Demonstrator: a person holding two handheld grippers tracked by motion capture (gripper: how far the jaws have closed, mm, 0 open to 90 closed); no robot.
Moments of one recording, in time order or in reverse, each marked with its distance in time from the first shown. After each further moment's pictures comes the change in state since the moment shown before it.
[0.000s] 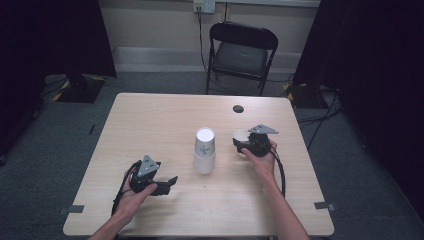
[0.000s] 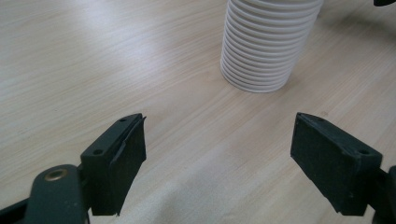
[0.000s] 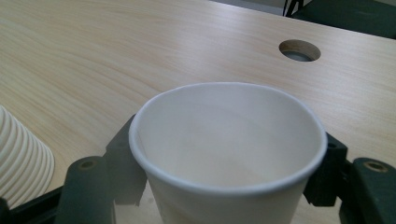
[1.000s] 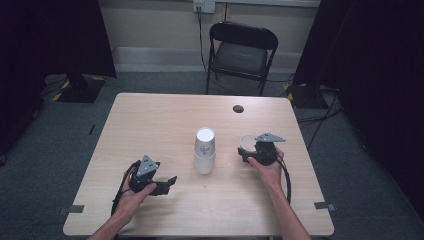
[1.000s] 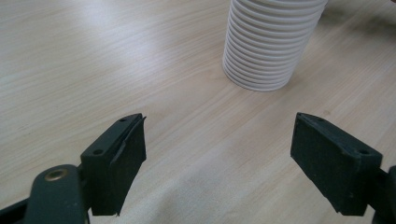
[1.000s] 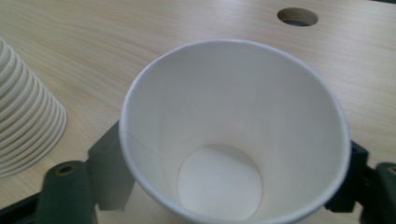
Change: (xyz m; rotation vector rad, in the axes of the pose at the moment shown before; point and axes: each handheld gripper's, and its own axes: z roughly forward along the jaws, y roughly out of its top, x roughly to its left) left arm 0.003 -0.002 0.000 0.000 0.007 -0.011; right arm -0.004 -0.023 -0.021 0.049 0.019 0.041
